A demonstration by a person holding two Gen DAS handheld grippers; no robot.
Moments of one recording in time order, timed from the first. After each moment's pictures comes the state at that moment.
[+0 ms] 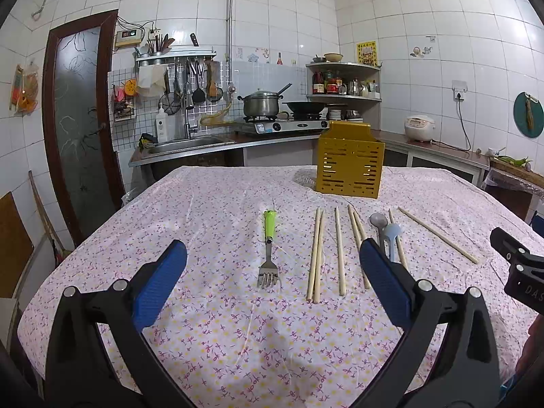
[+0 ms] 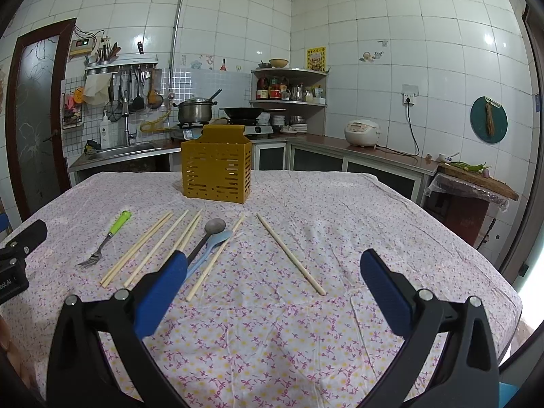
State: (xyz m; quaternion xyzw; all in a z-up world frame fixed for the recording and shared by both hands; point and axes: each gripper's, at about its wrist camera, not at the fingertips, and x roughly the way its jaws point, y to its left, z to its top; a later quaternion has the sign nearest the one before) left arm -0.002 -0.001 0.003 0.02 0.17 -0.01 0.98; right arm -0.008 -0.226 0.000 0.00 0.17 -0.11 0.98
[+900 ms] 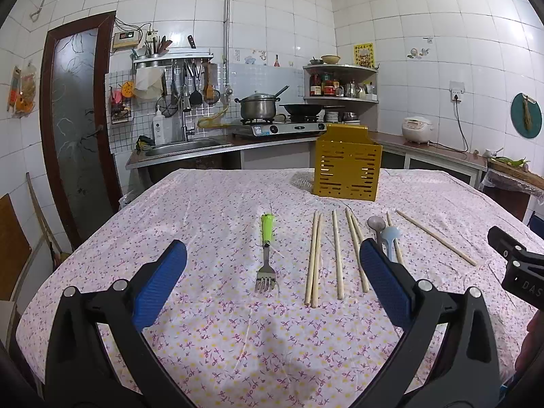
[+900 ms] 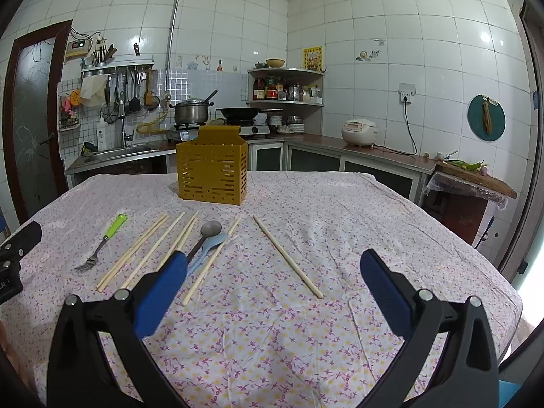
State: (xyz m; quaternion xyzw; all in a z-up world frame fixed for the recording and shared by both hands) left arm 0.003 0.002 0.001 0.01 0.17 -0.01 0.98; right arm -0.002 -0.230 0.002 0.00 0.17 -0.12 0.98
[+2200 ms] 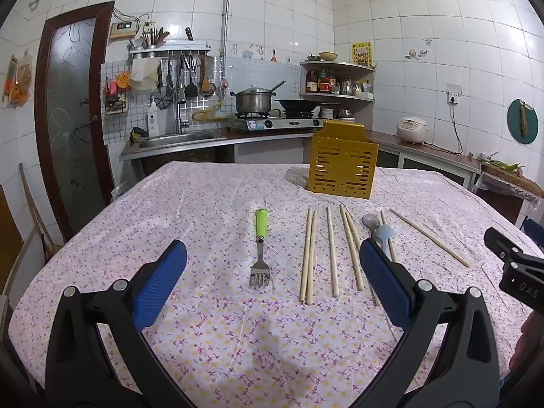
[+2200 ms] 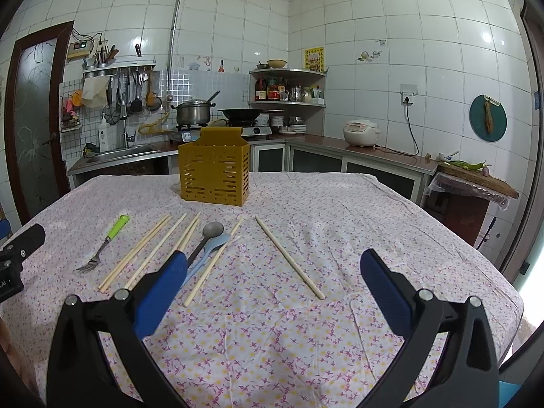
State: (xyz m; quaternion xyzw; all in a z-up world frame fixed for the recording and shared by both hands) left arm 0.009 0.006 0.002 0.00 0.19 -0.03 0.98; right arm -0.004 -0.230 0.004 0.00 0.17 -0.11 0.98
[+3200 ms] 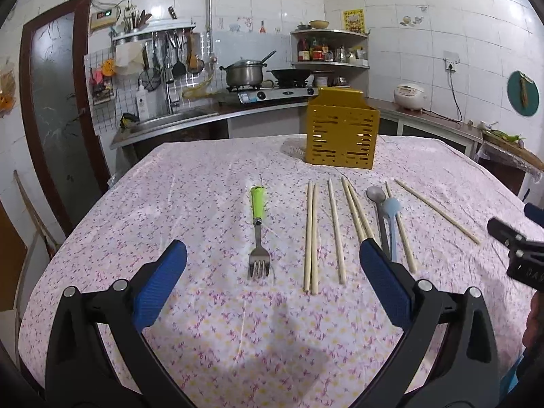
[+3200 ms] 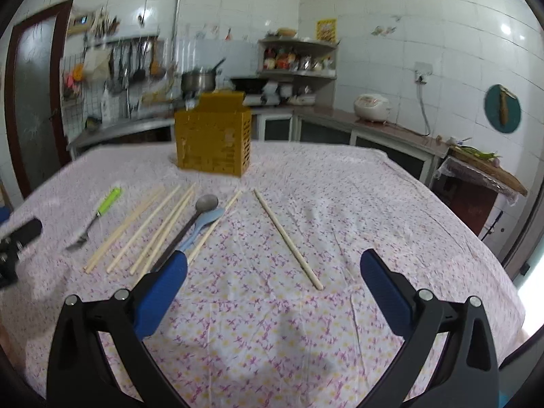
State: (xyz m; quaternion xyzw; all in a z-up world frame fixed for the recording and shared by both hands) left arm 0.044 0.000 -0.001 0.03 0.25 -0.03 0.97; right arm 0.037 -0.246 -0.007 -0.01 0.26 -0.09 0.96
